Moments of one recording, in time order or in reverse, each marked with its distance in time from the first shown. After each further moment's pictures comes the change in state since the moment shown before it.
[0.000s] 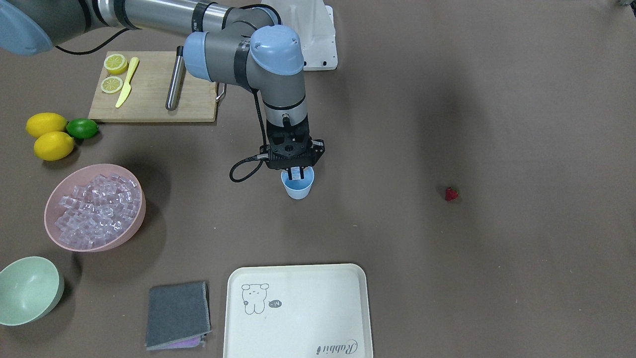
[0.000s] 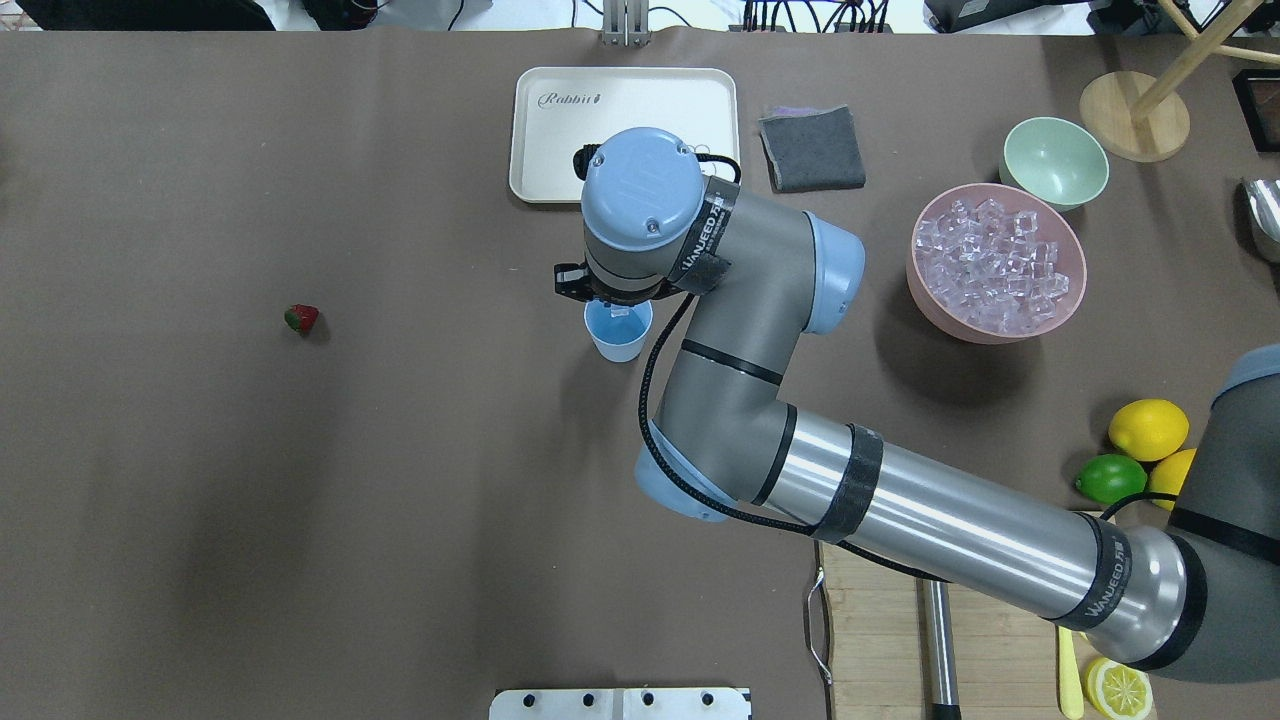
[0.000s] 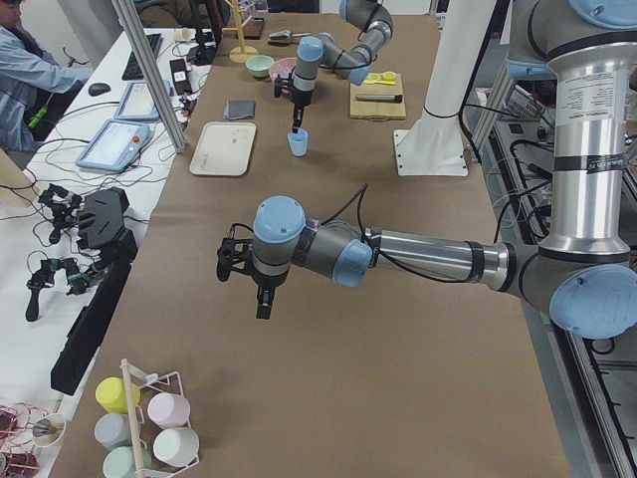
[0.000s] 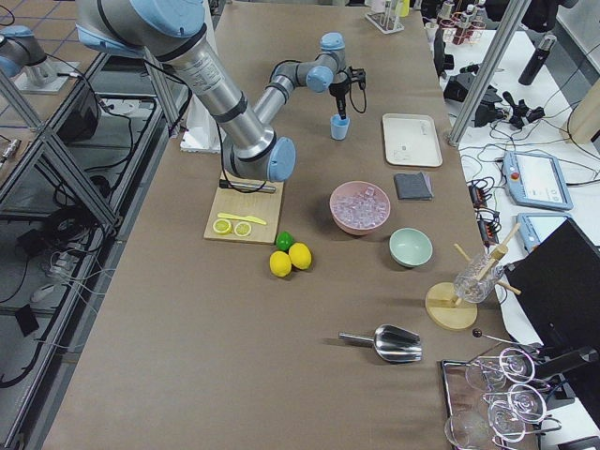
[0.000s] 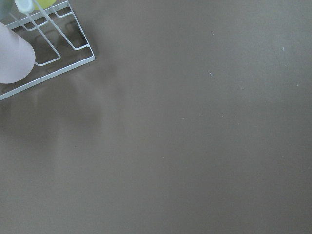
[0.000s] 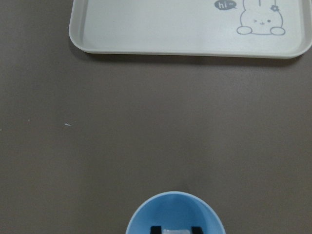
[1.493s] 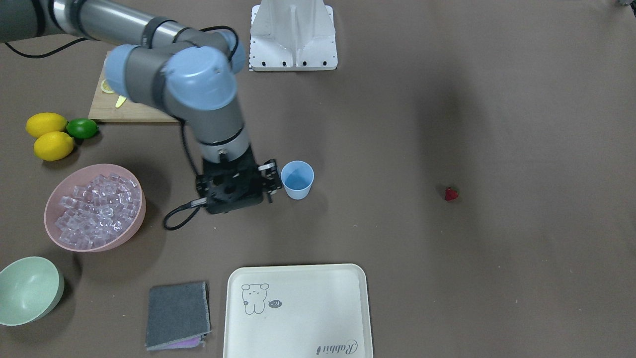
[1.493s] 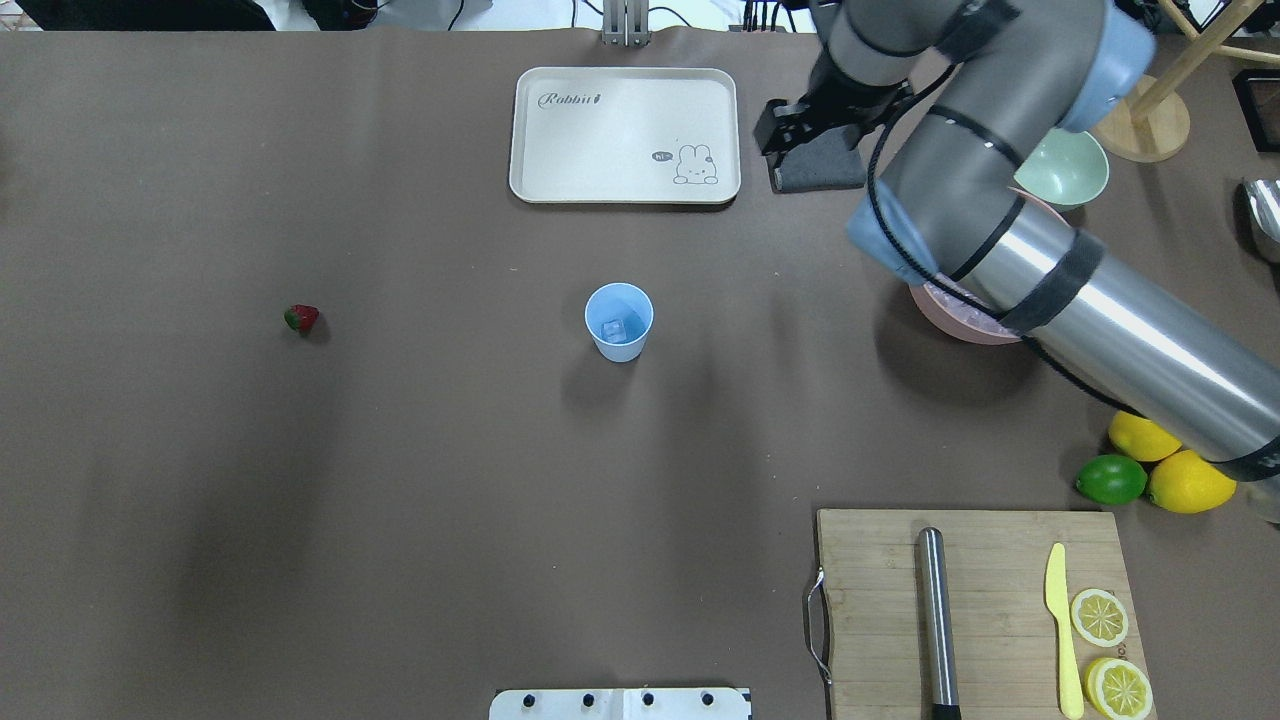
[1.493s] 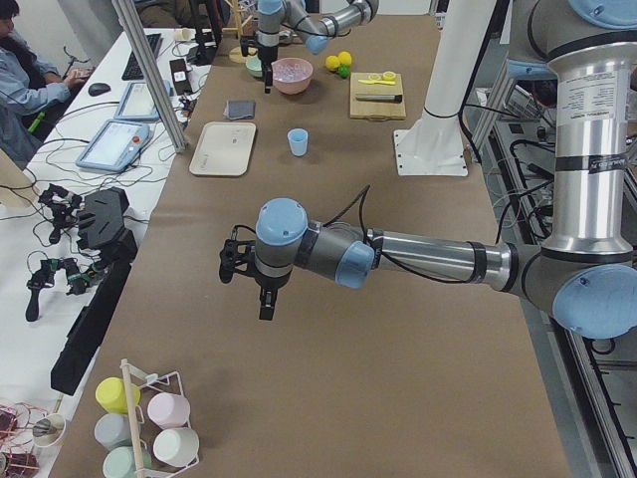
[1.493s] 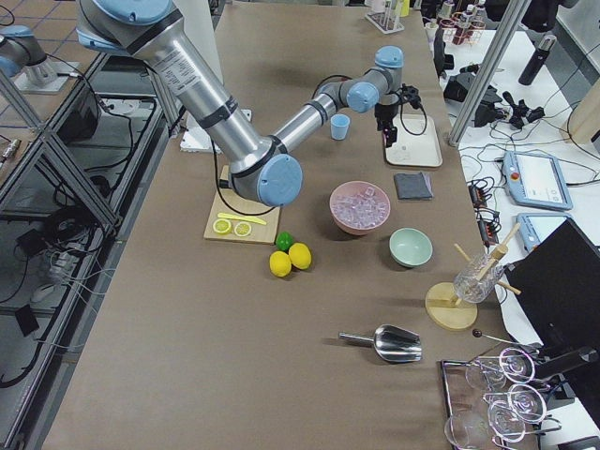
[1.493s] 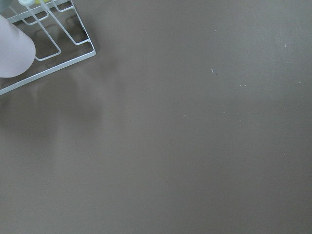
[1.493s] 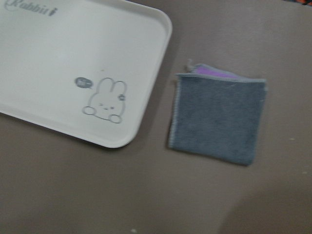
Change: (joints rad) left arm 0.001 0.012 -0.007 -0.002 -0.006 0.000; right arm 0.422 -0.181 0.007 -0.002 0.348 -0.610
